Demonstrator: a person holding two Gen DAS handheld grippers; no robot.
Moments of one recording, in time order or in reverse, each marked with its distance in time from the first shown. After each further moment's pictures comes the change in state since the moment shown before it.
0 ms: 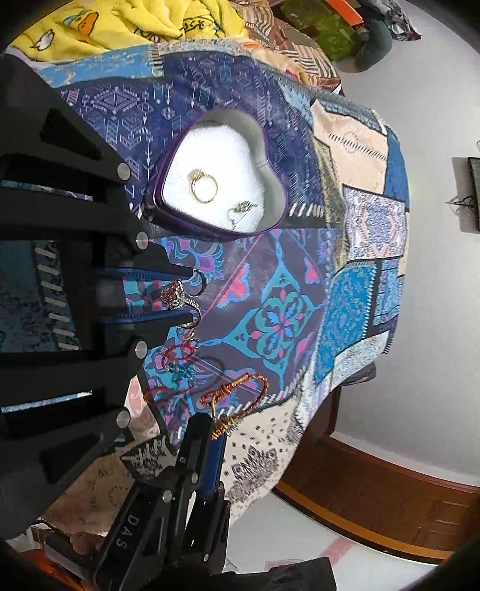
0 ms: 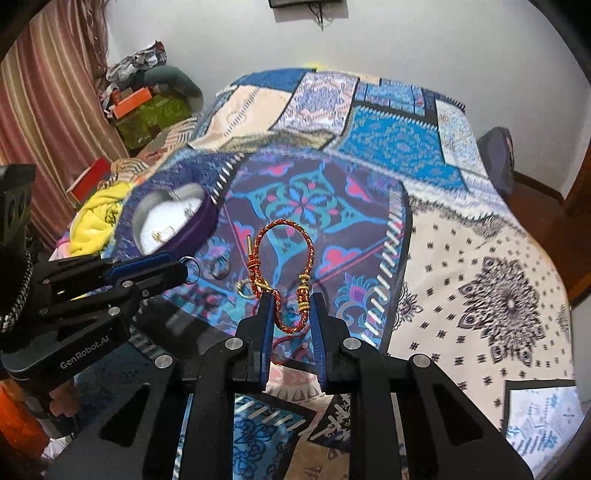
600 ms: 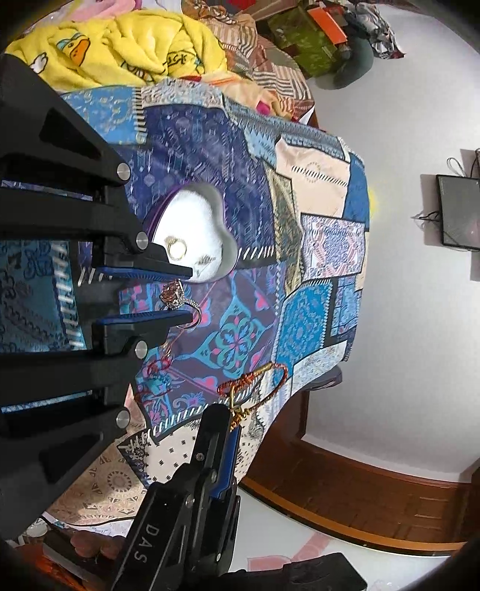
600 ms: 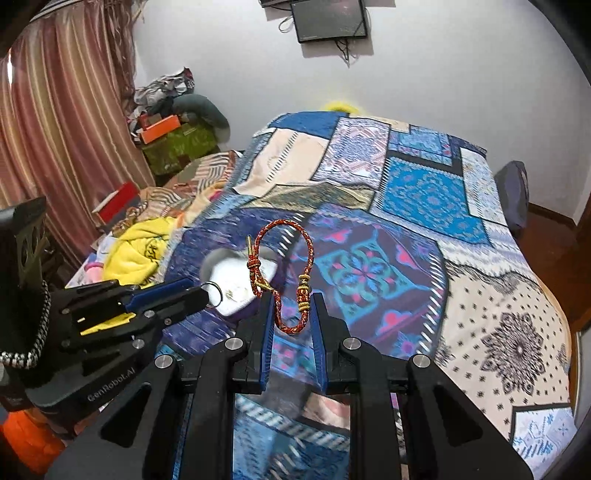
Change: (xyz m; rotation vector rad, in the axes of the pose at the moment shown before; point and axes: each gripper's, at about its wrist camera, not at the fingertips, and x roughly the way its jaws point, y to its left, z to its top) left arm -0.067 0.025 0.007 -0.004 -0.129 0.032; right arm -0.020 0.052 0.034 -0.034 -0.123 0.072
